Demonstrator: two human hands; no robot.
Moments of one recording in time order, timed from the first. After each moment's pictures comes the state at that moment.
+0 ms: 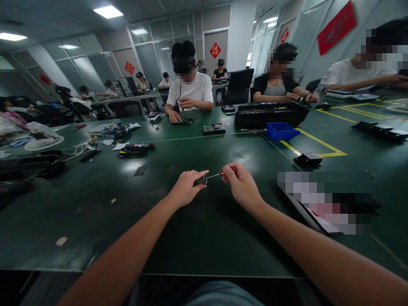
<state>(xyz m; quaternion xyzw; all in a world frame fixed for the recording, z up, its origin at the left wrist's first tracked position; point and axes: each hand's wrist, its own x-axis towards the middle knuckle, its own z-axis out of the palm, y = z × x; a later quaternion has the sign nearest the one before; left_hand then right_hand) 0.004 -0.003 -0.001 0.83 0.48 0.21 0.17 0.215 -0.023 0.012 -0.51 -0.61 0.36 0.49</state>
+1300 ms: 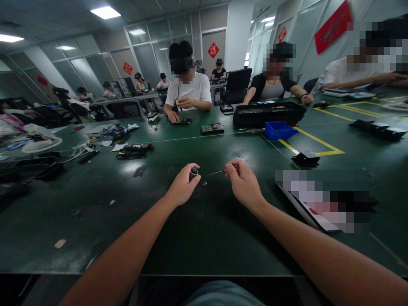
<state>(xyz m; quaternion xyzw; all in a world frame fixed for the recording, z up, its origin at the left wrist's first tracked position) 0.005 -0.007 0.006 0.75 0.53 0.33 0.22 0.222 -0.019 0.010 -0.55 -0.62 0.27 0.50</state>
